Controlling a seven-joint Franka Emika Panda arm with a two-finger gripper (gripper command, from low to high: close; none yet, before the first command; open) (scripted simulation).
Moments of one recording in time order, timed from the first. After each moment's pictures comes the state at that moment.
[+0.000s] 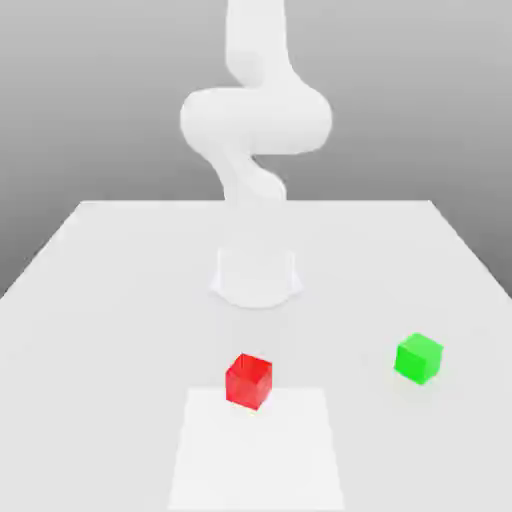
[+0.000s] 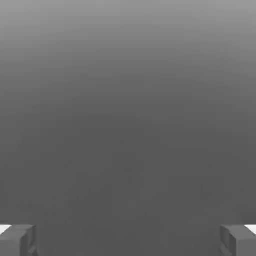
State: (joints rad) arm -0.01 -0.74 -0.01 -2.37 0.02 2.35 0.83
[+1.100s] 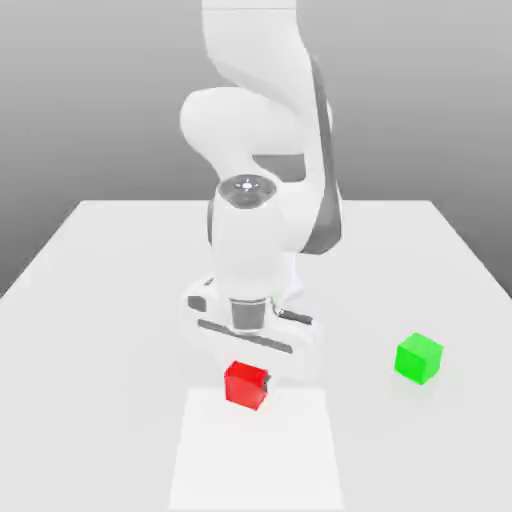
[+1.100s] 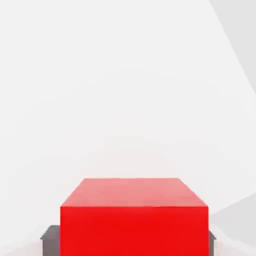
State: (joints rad) arm -0.05 0.15 0.02 -2.95 -0.01 3.10 1.22
